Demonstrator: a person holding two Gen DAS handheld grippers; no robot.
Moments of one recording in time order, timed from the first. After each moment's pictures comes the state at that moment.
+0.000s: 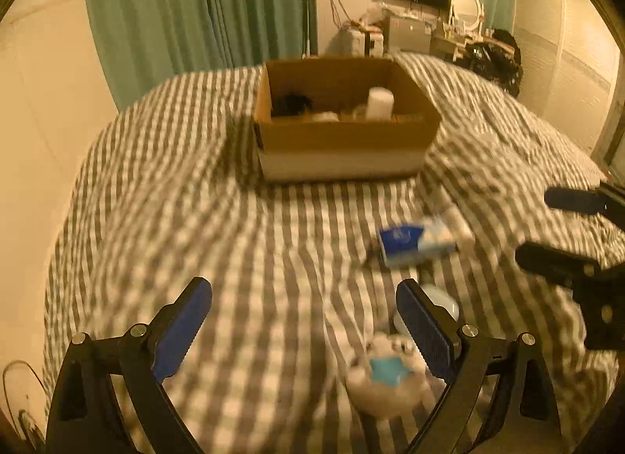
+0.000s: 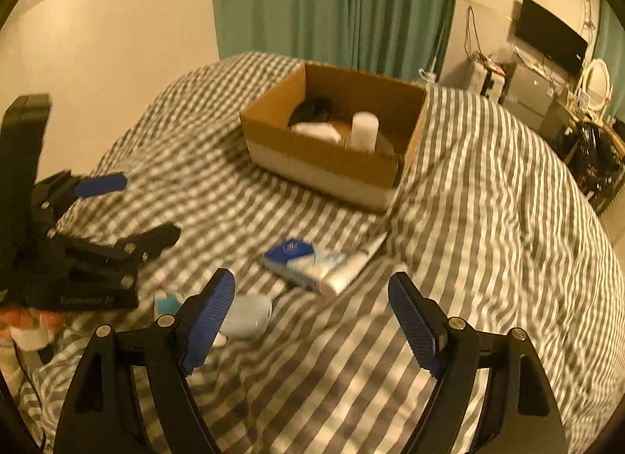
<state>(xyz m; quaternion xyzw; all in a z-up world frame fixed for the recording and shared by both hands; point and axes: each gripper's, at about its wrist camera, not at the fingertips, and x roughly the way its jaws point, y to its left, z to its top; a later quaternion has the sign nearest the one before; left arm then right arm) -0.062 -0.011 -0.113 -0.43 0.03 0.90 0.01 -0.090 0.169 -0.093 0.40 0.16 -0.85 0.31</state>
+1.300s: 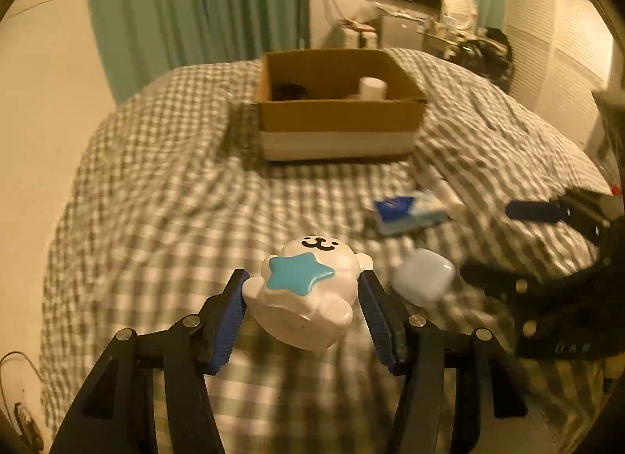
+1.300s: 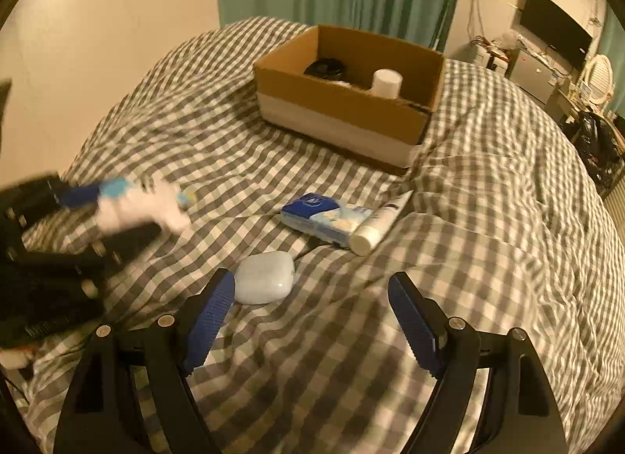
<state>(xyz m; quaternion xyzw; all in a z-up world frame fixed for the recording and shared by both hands) -0.035 -0.025 -0.115 -0.42 0.03 0.91 0.02 -0.071 0.145 -0.129 0.43 0.19 -0.83 0.30</state>
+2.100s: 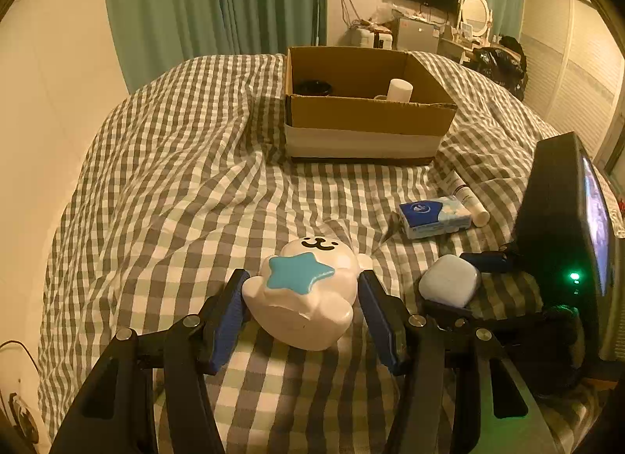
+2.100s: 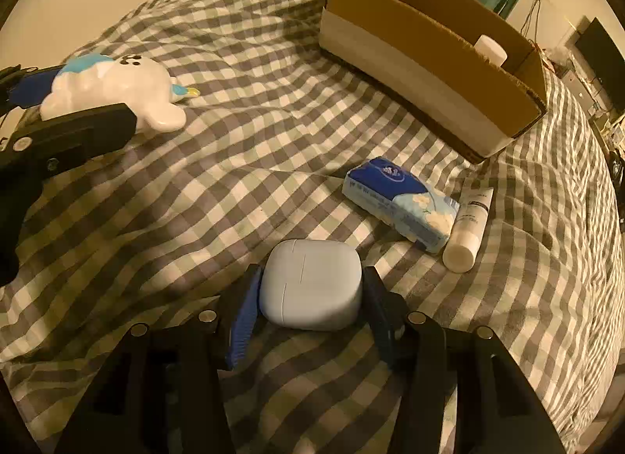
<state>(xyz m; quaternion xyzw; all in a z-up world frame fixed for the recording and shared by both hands) -0.039 -0.041 -0.122 -0.42 0.01 0.91 0.00 -0.076 0.085 -0.191 0.47 0.30 -0.77 0.31</state>
